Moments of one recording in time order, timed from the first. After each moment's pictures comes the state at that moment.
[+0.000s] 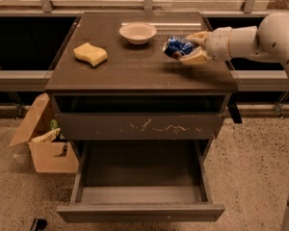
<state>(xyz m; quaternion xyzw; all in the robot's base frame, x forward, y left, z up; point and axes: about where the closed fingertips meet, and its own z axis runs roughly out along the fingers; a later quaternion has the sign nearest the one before) 0.759 -0.167 0.873 -0.57 0.60 0.10 0.55</state>
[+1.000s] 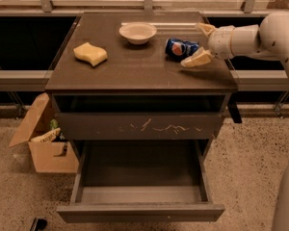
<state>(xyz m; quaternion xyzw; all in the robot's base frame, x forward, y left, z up) 0.777 -0.184 0.868 -0.56 0.62 0.09 0.55</state>
